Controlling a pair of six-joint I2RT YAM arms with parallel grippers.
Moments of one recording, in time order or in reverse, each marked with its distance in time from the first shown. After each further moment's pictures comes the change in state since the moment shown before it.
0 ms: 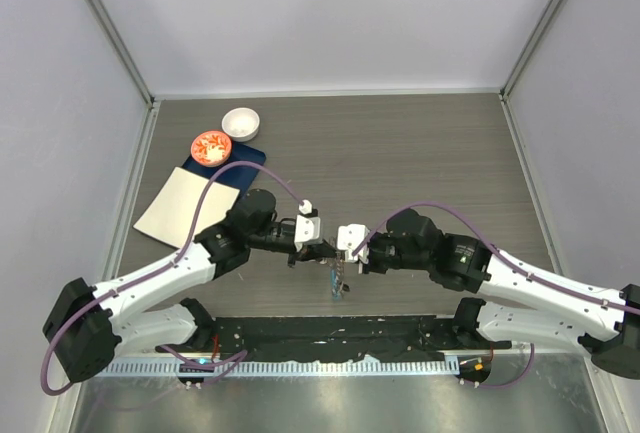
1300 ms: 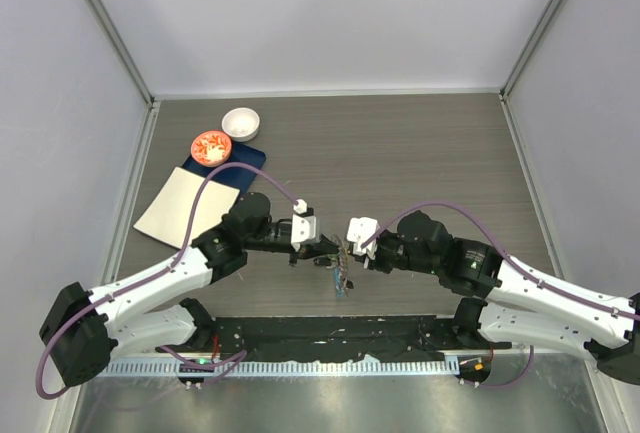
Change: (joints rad) left arm -0.018 -0.032 -0.026 0.097 -0.040 -0.050; right arm 0.000 -0.073 -0.034 0.011 0.096 0.103
